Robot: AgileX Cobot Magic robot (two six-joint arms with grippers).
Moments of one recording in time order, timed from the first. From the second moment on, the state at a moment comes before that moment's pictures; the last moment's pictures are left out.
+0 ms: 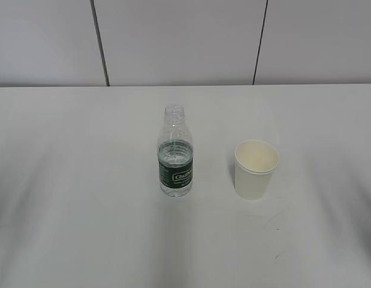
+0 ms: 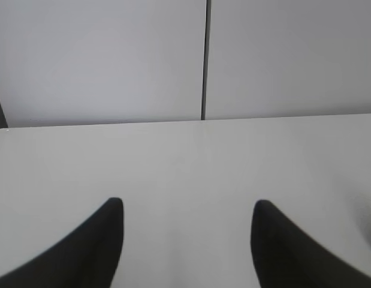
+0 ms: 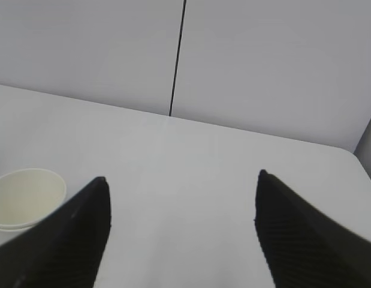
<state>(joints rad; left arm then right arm) -0.09 0.85 -0.18 0.06 -0.41 -0.04 0.02 0.84 -0.11 -0.03 -0.50 -0.17</state>
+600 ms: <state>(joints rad) -0.09 1.34 -0.18 0.21 -0.87 -0.08 0.02 1.29 -0.11 -0.11 -0.92 -0.13</state>
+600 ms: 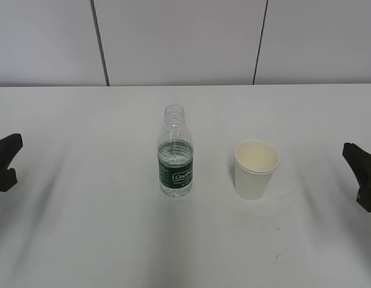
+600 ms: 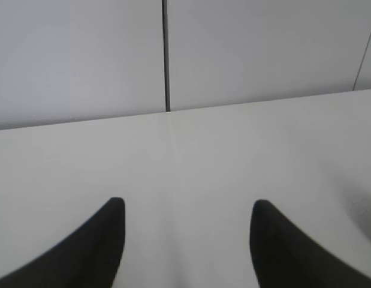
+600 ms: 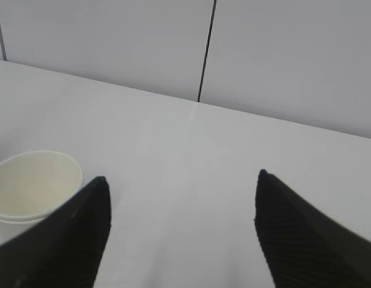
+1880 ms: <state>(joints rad) -0.09 1.88 -0.29 0.54 -1.14 -0.04 0.02 2.00 -0.23 -0.44 -1.15 -0.19</state>
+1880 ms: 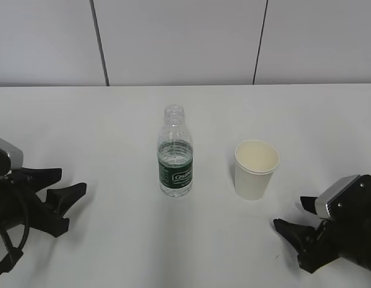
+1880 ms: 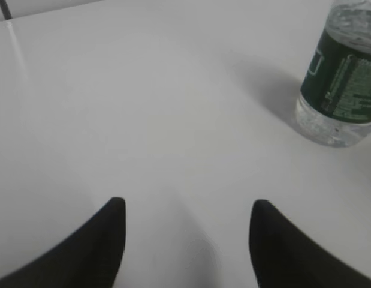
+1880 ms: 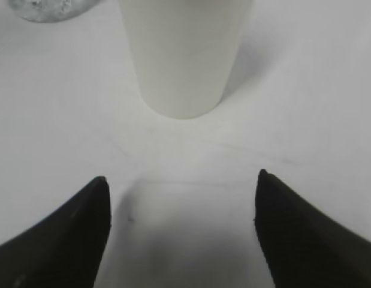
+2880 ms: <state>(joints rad) -0.09 1.90 -0.32 0.56 -1.14 -0.04 0.02 2.10 -0.52 -0.64 -1.15 0.02</state>
